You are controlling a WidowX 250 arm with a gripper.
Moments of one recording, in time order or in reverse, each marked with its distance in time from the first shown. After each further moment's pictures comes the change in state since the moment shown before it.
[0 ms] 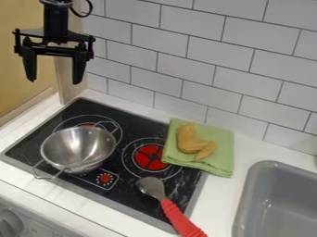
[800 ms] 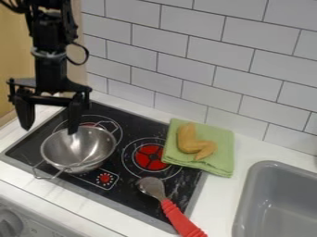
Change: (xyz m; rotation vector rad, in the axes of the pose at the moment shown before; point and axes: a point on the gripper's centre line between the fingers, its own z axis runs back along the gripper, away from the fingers) arm -0.059 0.006 -0.049 -0.049 0.031 -0.243
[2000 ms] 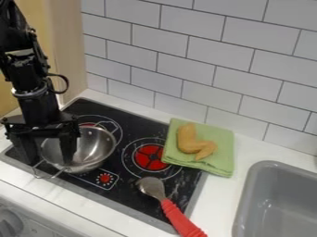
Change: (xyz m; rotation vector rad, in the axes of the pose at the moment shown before) arm -0.011 -0.001 -0.041 -0.235 -0.007 -0.064
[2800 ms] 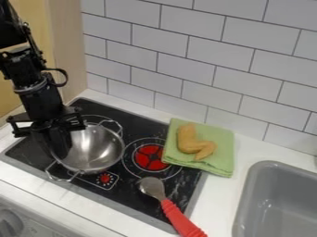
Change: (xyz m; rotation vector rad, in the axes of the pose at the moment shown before) arm 0.000 -0.015 0.007 -0.120 0.003 -0.022
